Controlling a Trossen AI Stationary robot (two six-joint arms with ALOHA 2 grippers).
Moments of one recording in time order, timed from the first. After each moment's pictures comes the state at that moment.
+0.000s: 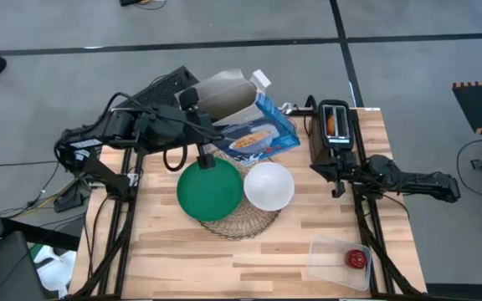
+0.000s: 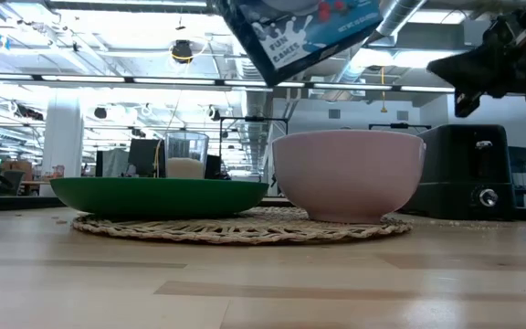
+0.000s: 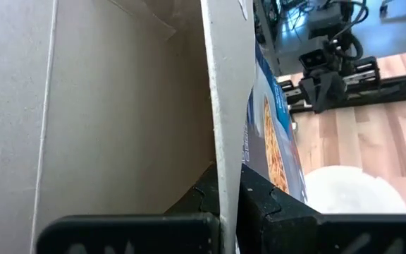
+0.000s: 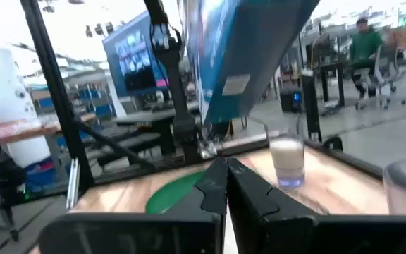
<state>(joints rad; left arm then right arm) -0.09 1.54 2.07 -0.94 -0.55 0.23 -0.10 0.02 0.01 0.21 0.04 0.21</state>
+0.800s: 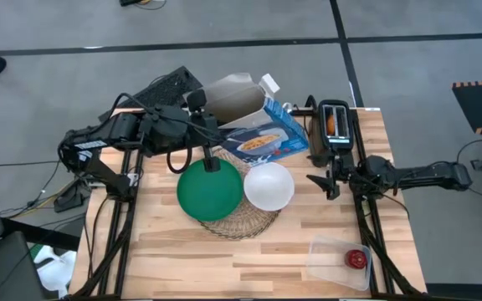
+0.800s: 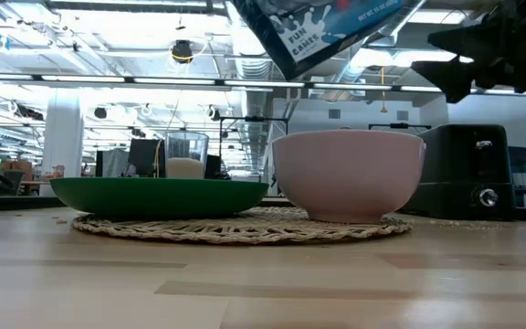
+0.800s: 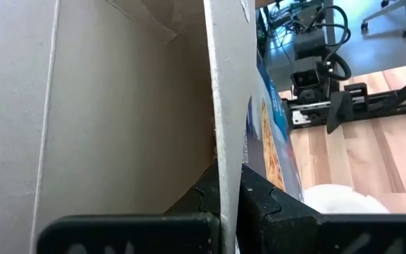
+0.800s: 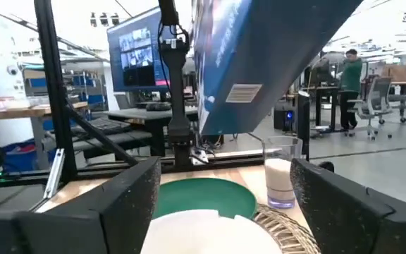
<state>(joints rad) -0.10 1.57 2.07 -0.86 -0.50 0.28 -0.01 0.28 0.01 0.50 0.10 0.04</state>
